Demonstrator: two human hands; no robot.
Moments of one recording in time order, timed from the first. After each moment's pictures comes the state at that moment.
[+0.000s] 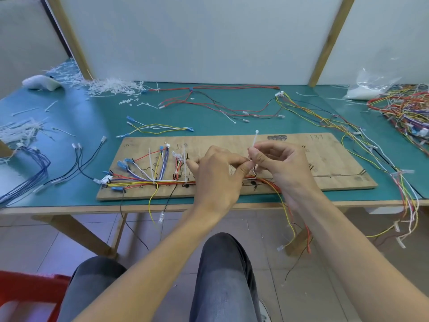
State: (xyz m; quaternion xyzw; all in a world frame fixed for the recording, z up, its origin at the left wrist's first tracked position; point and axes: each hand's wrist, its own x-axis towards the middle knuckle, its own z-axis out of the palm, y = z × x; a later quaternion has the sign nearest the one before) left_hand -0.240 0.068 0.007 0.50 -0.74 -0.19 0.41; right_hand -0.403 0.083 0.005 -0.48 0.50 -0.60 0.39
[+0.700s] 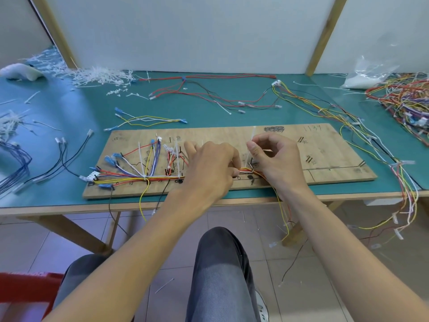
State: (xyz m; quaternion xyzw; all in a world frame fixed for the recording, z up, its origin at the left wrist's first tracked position) left_hand -0.241 0.038 0.000 0.51 -0.83 -0.08 0.22; right_hand -0.408 0.060 -0.021 -0.53 0.62 -0.55 0.20
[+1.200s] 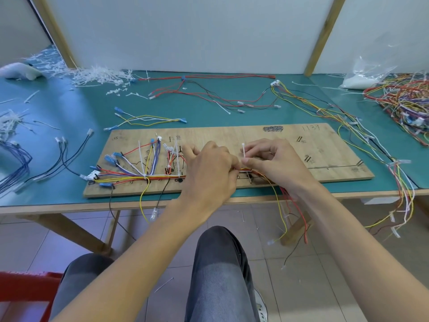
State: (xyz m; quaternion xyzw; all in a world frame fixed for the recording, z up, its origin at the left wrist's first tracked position) left_hand -0.233 0.055 -0.003 0.47 -0.85 -0.02 0.24; right_hand -0.417 0.068 -0.008 -0.57 0.60 -0.45 0.32
